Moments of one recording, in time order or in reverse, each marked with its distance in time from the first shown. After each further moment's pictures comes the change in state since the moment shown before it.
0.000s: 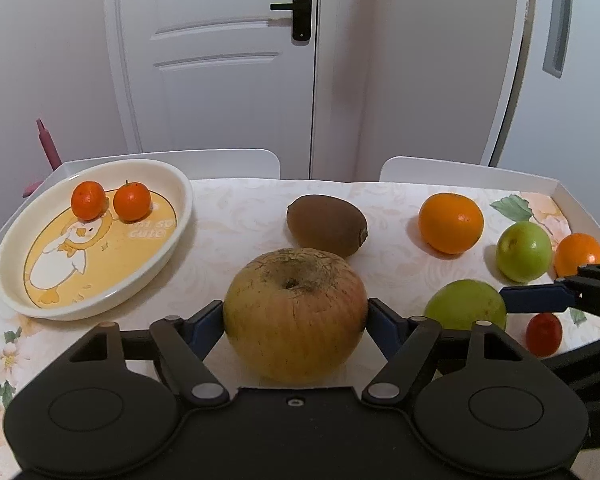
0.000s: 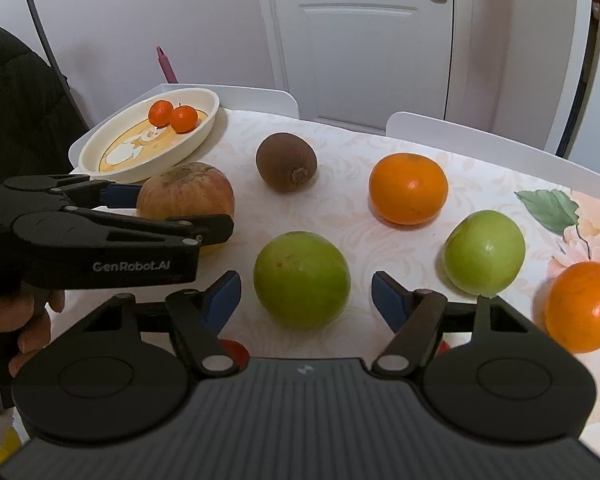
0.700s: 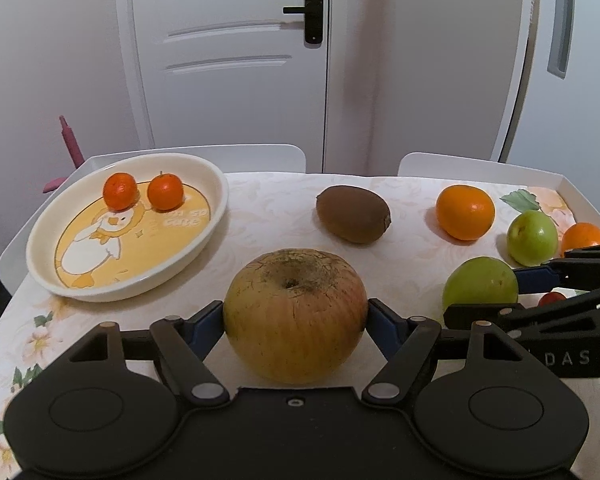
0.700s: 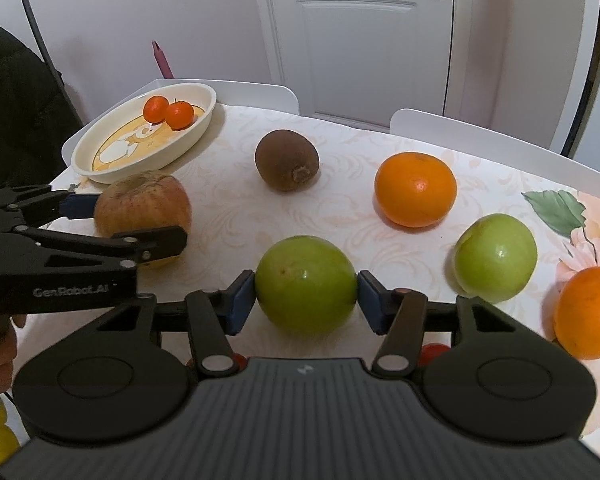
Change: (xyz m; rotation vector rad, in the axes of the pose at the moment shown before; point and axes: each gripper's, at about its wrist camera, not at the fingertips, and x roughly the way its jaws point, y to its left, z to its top) left arm -0.019 0.017 -0.013 -0.006 -0.009 0.030; right arm 0.007 0.005 0.004 0.001 0.015 -0.016
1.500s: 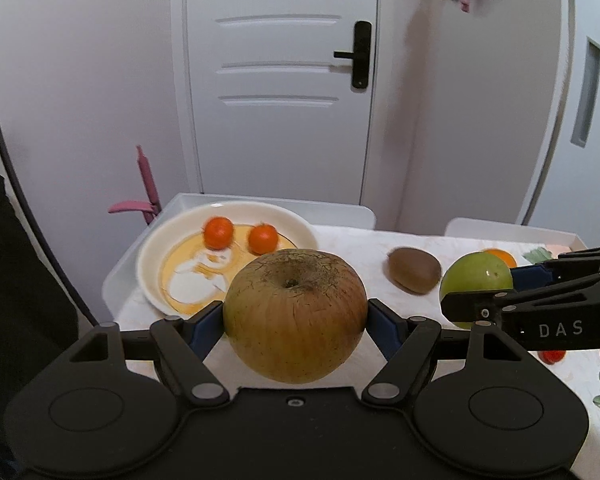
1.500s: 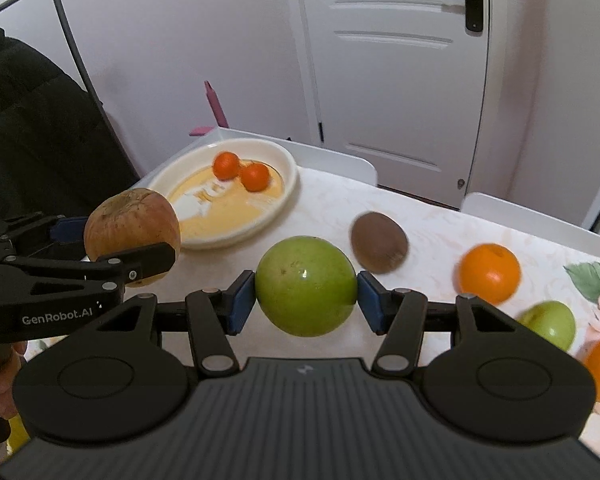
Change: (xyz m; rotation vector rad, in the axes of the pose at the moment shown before) left arm -0.075 0.064 0.021 -0.070 -0.093 0.078; right arm -0.029 0.077 0.060 -0.017 -0.068 0.073
